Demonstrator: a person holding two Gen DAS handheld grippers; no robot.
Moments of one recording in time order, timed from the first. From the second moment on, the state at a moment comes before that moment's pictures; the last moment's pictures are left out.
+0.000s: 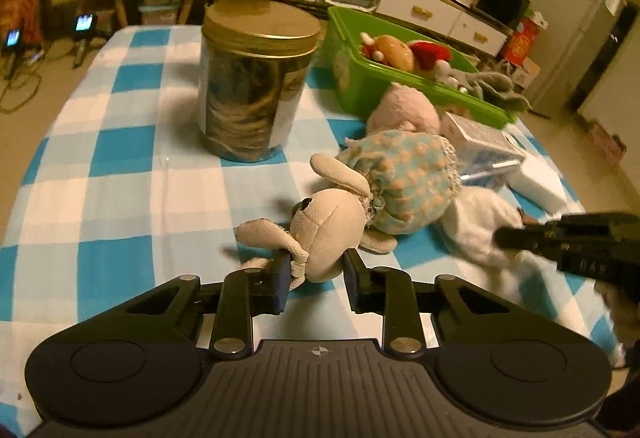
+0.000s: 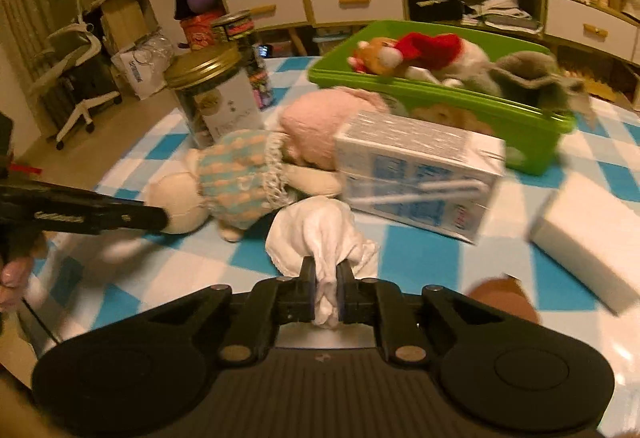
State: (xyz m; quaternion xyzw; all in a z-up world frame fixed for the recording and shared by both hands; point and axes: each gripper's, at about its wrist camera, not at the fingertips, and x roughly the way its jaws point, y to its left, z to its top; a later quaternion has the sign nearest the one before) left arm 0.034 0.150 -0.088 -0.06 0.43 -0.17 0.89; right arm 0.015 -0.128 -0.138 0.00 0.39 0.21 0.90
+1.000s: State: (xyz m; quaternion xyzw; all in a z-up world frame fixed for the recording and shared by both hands) left arm 0.050 0.138 -0.092 -0.01 0.40 -0.16 0.90; right arm 0.018 -0.144 -0.141 0.00 0.37 0.18 0.91
